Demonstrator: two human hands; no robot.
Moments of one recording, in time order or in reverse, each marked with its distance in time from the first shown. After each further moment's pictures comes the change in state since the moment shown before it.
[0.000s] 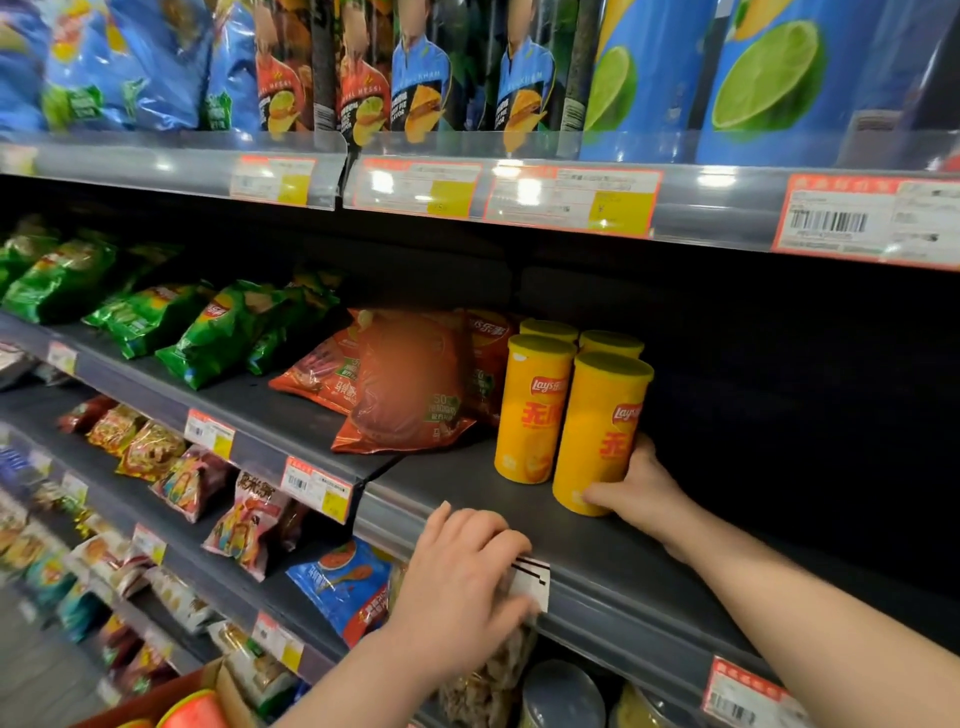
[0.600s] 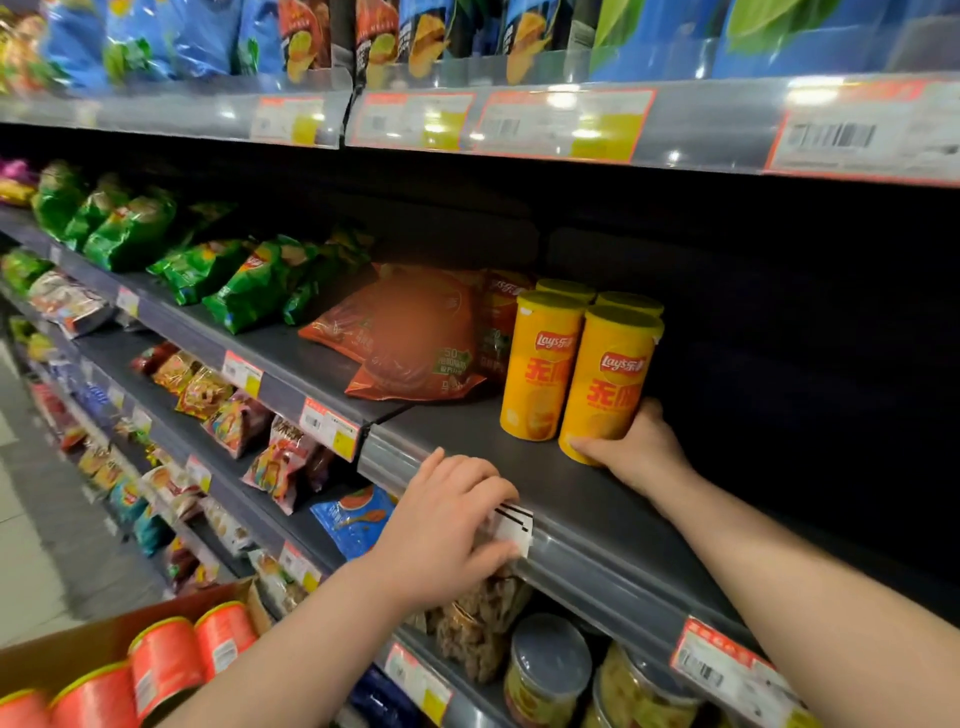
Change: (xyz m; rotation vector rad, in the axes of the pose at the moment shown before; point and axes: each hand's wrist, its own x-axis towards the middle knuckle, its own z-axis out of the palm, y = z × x) left_hand 0.000 0.004 -0.003 0.017 -0.055 -0.022; right_hand 0.015 0.009 0.001 -0.110 0.061 -0.018
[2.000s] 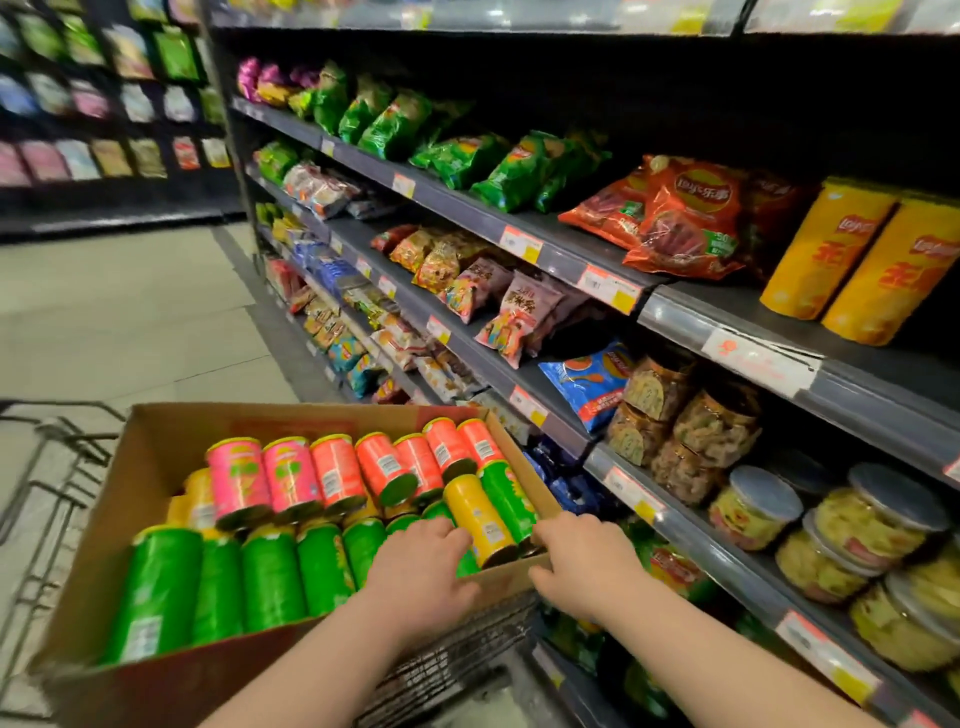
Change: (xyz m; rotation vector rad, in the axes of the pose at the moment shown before) left_hand -0.342 0.000 -0.133 0.155 -0.713 -0.677; right_hand -0.335 -0.035 0.201 -0.883 -0.676 -0.670
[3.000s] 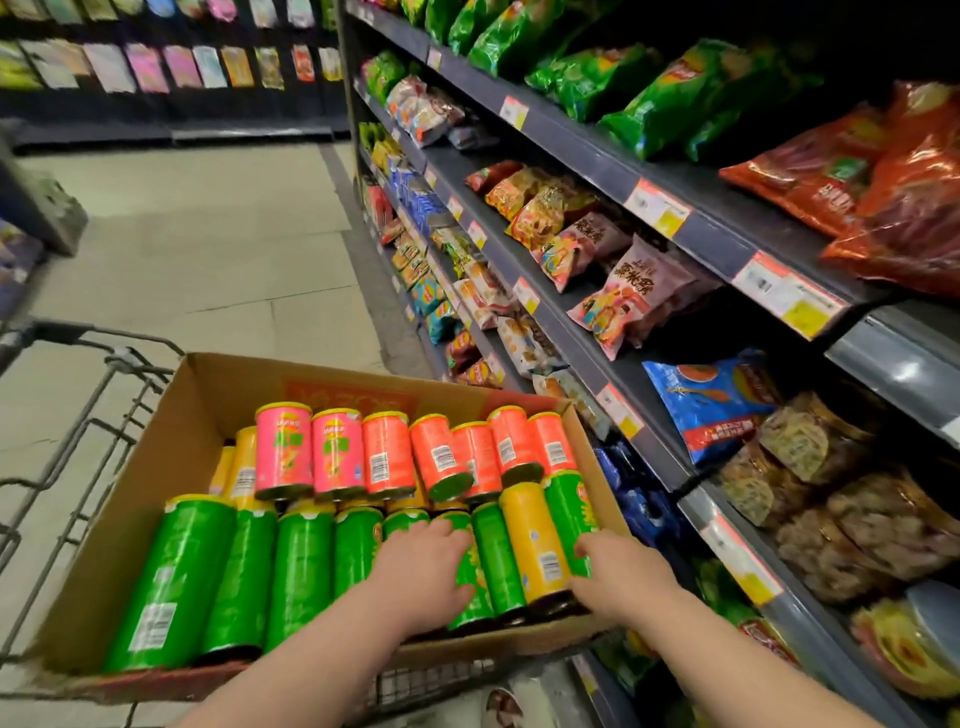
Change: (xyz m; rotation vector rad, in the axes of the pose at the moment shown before) left_hand 0.058 -0.065 0.033 -0.109 -0.210 -0.240; right_hand 0.137 0.017 0.043 0.100 -0.254 -0.054
